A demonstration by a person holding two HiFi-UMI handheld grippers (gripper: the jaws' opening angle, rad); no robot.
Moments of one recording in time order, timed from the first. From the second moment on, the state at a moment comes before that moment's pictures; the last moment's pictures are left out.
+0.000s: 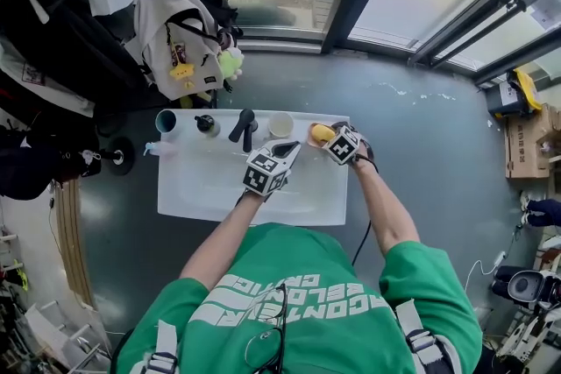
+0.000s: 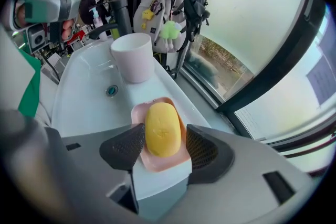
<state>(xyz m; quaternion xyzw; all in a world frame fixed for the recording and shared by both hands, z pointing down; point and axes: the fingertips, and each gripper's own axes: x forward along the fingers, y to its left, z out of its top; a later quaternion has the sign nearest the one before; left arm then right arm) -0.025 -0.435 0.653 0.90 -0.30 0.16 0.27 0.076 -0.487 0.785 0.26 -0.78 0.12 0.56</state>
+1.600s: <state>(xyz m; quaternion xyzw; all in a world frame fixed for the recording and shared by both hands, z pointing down) -0.001 -0.331 0.541 0.91 -0.37 0.08 0.19 0.086 -0.313 0.535 0.48 -0.85 0.13 0.19</state>
